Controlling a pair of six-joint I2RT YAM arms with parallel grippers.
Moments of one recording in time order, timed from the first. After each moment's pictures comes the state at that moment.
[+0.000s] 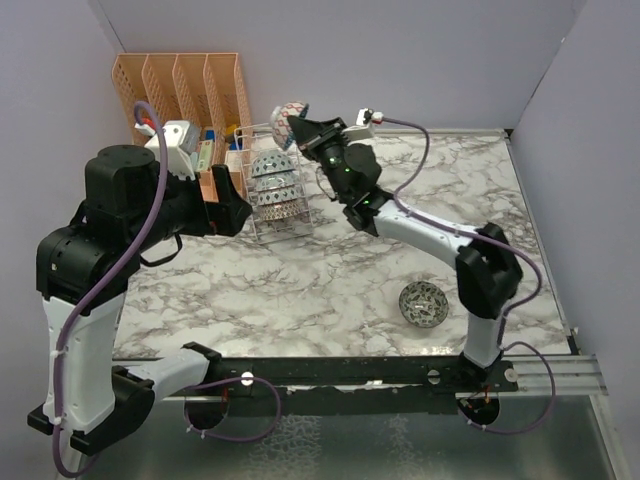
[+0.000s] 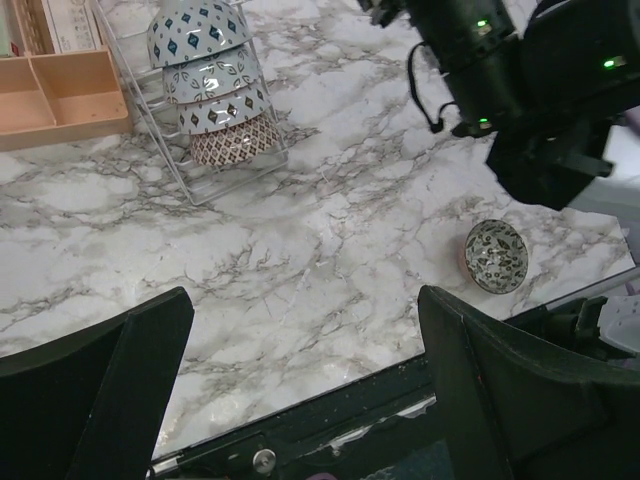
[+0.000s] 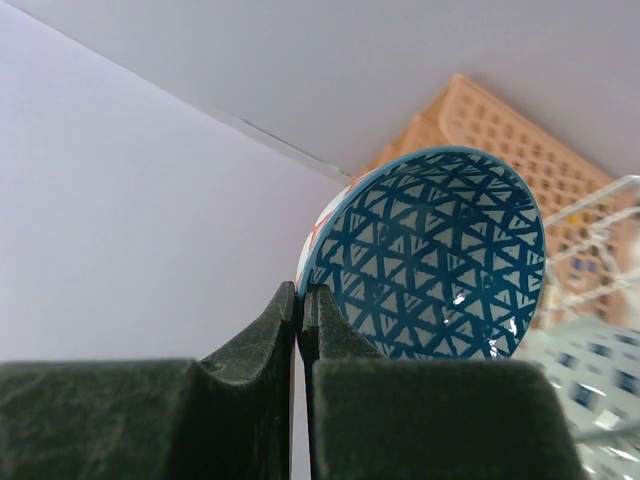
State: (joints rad) left arm -0.39 1.11 1.97 -1.35 0.09 -0.30; right arm 0.75 1.82 1.45 0.64 0.33 0.96
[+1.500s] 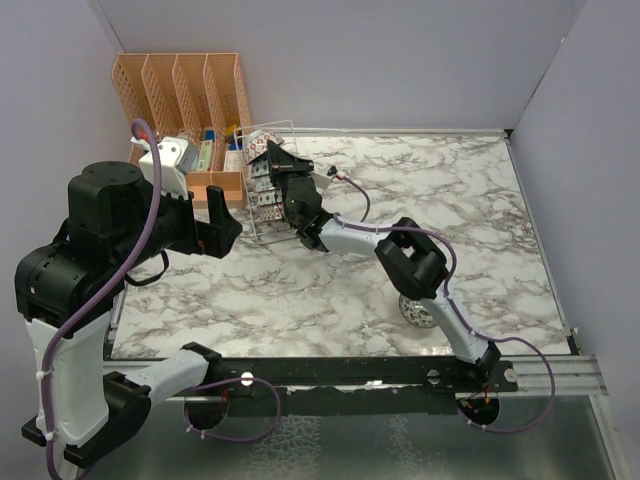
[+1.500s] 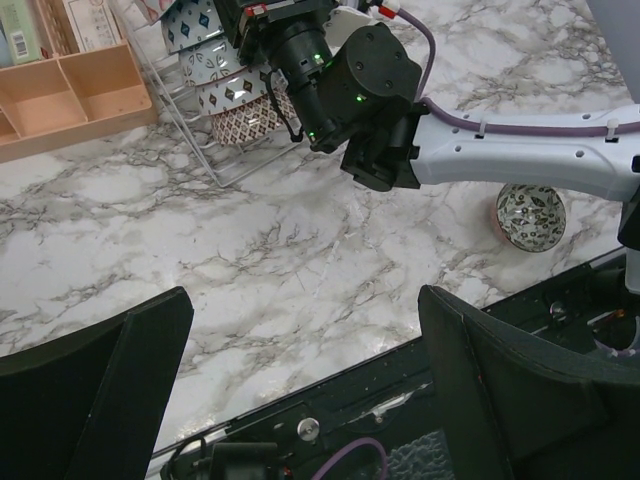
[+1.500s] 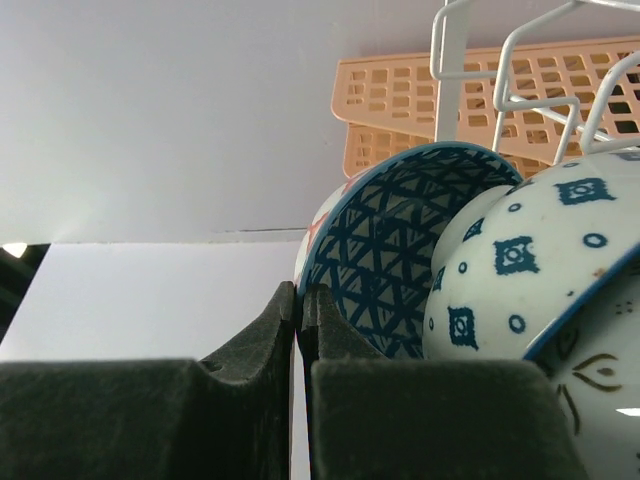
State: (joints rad) left arm -0.41 1.08 2.01 -1.45 0.09 -0.19; right arm 0.90 2.38 1.77 0.88 0.72 1.55
